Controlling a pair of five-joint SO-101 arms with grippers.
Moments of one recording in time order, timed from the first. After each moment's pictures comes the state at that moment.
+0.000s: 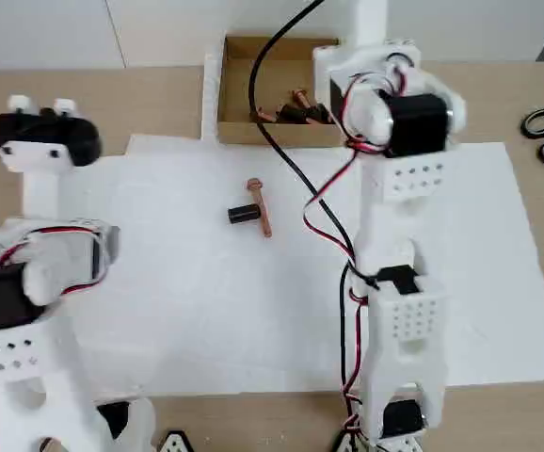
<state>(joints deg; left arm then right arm) -18.0 -39.9 10.3 96.5 -9.1 -13.1 34.2 -93.5 95.4 -1.6</state>
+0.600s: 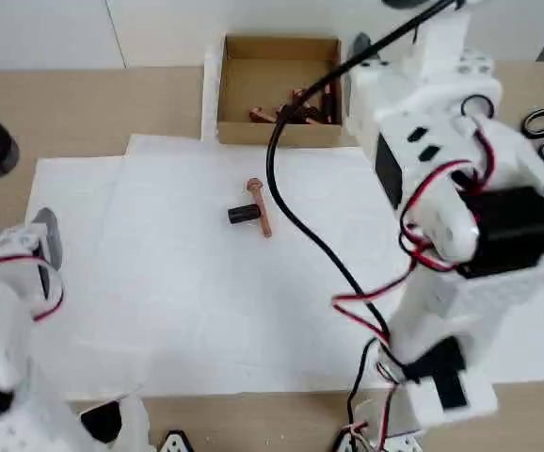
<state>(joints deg) -27.1 -47.5 -3.1 99.4 -8.4 -14.2 -1.2 -68.0 96.9 -1.6</state>
